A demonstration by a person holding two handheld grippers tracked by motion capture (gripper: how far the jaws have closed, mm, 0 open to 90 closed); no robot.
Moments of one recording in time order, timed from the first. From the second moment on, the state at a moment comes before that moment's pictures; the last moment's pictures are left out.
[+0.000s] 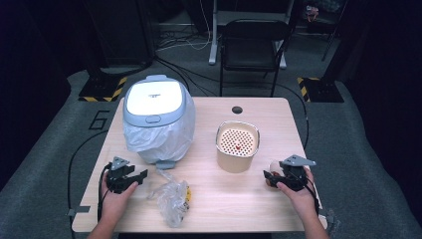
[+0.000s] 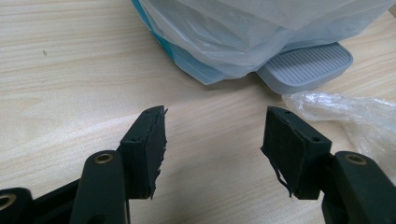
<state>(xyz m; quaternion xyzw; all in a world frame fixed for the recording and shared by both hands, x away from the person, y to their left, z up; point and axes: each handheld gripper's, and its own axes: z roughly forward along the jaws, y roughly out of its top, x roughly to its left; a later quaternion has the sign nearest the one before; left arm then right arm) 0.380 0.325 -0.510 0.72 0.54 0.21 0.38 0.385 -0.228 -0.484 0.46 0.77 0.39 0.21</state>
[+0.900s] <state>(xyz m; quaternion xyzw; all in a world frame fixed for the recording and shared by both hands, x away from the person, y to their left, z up) 0.378 0.324 -0.509 0.72 0.53 0.21 0.38 0.347 -0.154 -0.437 0.34 0.79 0.45 0.22</state>
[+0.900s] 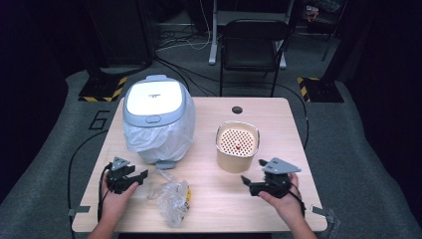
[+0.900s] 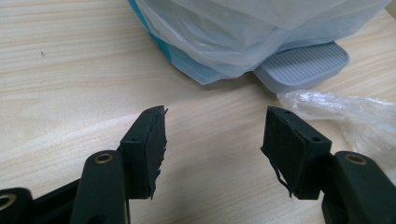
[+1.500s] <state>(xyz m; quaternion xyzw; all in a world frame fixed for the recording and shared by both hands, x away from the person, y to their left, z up) 0.347 0.299 -0.490 0.77 0.48 0.17 0.39 0.332 -0.025 -0.469 0.18 0.86 0.47 0.06</state>
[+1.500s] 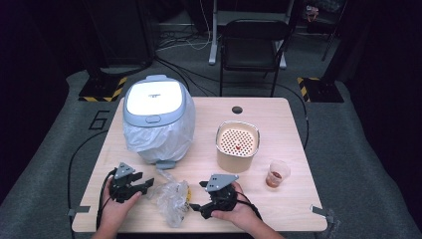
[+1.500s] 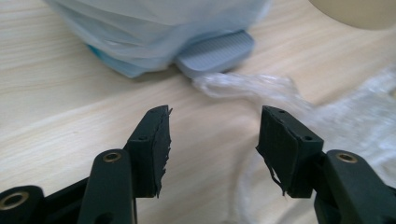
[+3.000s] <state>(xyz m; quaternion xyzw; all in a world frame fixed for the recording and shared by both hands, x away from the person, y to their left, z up) 0.379 0.249 -0.496 0.77 0.46 0.20 0.40 0.335 0.002 -0.522 0.16 0.91 0.37 0.07</state>
